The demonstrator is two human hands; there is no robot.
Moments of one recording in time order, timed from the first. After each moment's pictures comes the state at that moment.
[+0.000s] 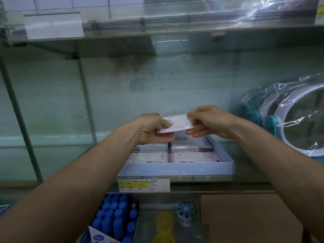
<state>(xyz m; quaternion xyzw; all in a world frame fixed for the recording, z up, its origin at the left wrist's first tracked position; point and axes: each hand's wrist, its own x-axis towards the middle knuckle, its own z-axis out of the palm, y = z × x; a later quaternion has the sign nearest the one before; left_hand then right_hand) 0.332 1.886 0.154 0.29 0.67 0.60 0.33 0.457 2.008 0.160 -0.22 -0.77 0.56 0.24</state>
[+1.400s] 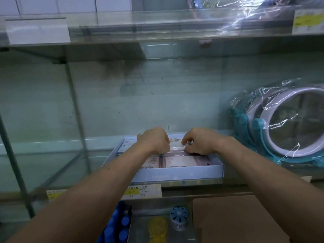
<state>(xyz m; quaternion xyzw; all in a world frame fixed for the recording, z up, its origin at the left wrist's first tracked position) 0.336 1.921 0.121 0.43 0.89 0.18 -0.03 0.453 2.028 0.125 -0.24 -0.97 0.02 0.08</state>
